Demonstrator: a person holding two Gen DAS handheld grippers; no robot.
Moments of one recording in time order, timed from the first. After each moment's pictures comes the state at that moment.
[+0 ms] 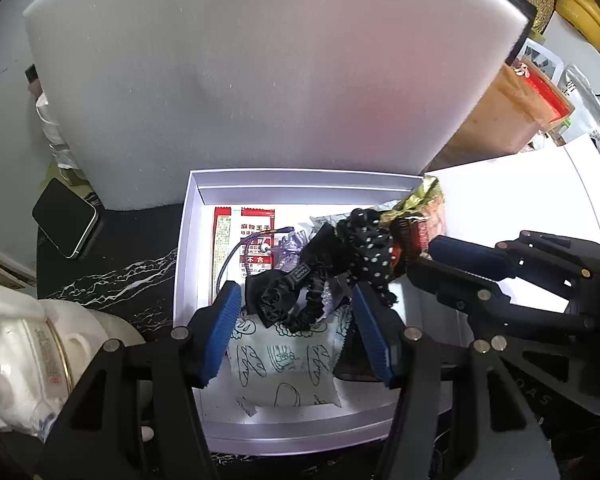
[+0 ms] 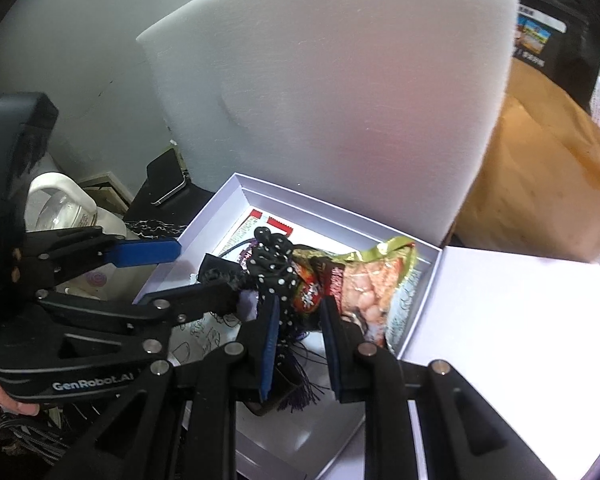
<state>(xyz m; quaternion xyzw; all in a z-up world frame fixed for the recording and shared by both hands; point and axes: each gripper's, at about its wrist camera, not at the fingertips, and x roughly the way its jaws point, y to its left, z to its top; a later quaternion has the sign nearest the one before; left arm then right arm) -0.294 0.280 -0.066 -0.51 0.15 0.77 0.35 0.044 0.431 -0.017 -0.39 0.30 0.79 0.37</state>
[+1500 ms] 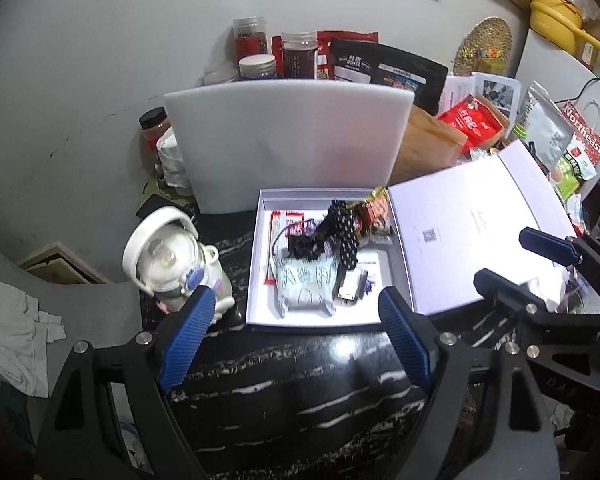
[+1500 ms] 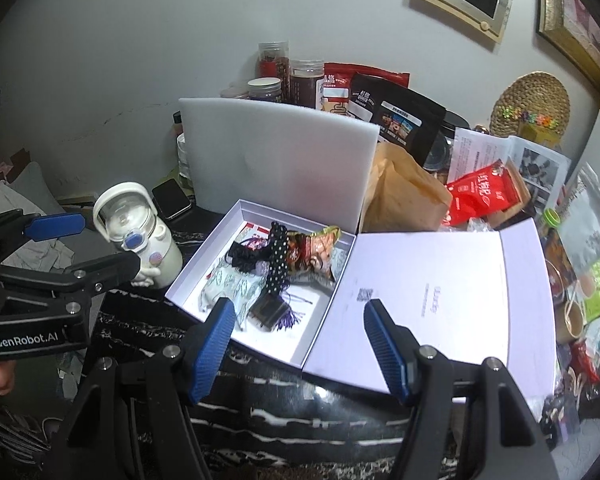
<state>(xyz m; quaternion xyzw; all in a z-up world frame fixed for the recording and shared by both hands) -0.154 0.168 0.104 -0.43 0.17 0.83 0.30 0.080 0.285 0.114 -0.36 0.23 0.76 0.48</state>
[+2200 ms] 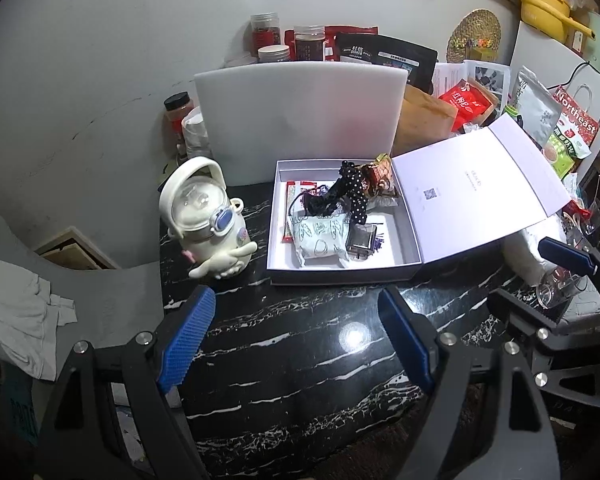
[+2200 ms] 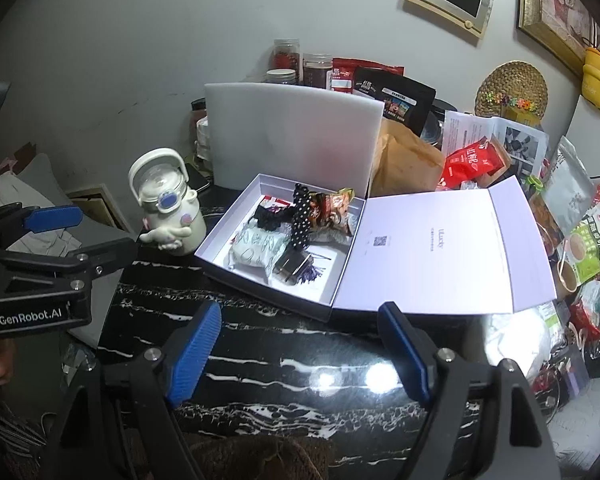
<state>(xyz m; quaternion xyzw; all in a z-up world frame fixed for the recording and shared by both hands) -0.099 0.096 0.099 -0.42 0.17 0.84 0.30 0.076 0.191 0.107 -0.35 0.23 0.76 0.50</state>
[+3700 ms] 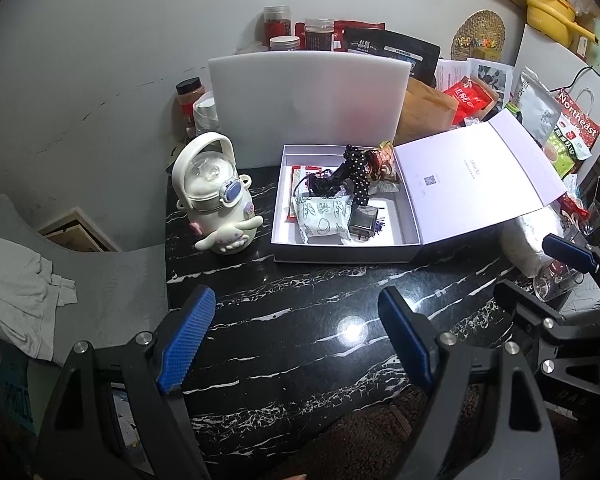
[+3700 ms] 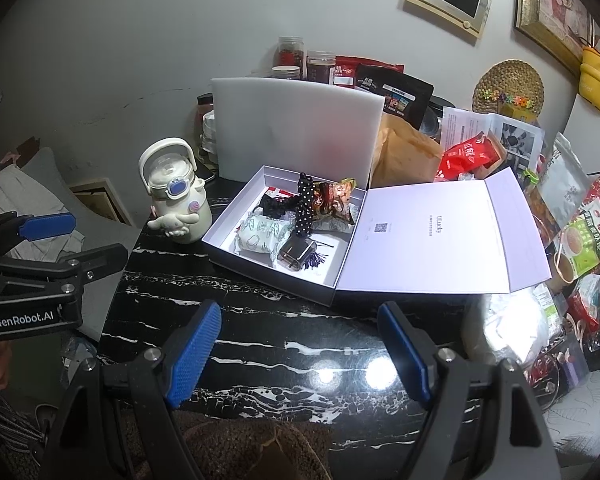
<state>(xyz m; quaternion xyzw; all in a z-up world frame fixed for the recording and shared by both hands) -0.079 0.068 0.096 -0.43 0.17 0.84 0.29 0.081 0.168 0.109 -0.36 0.23 0.76 0.50</state>
